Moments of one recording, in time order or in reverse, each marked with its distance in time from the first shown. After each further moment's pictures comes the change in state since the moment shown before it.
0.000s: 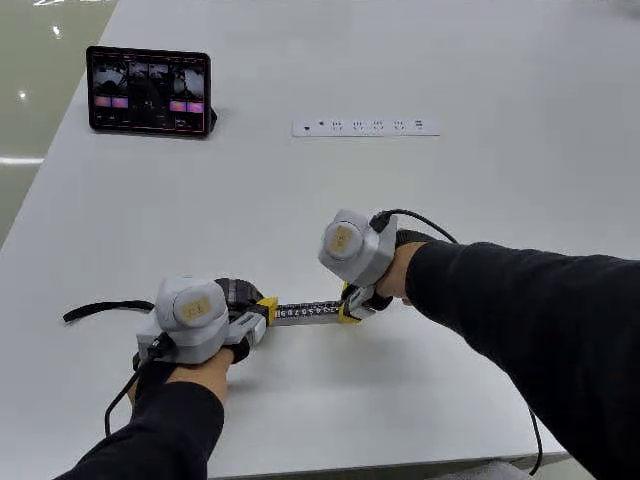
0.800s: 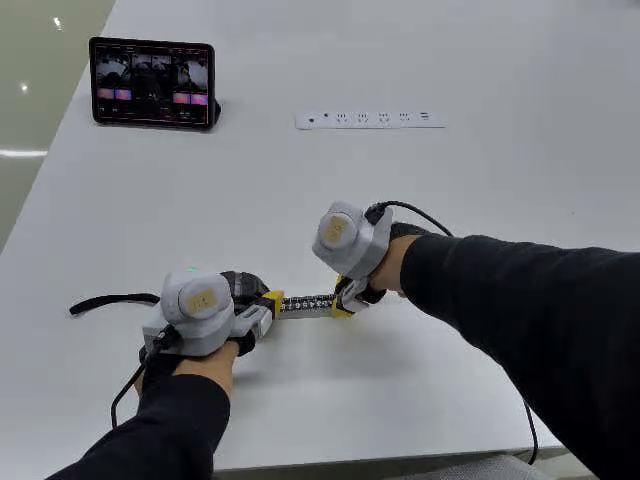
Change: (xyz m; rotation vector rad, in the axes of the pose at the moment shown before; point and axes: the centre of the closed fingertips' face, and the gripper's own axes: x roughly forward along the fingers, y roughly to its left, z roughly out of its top) left arm 0.000 0.001 -0.001 -0.012 0.007 -0.008; right arm 0.005 0.004 0.015 0.013 -0.020 0.018
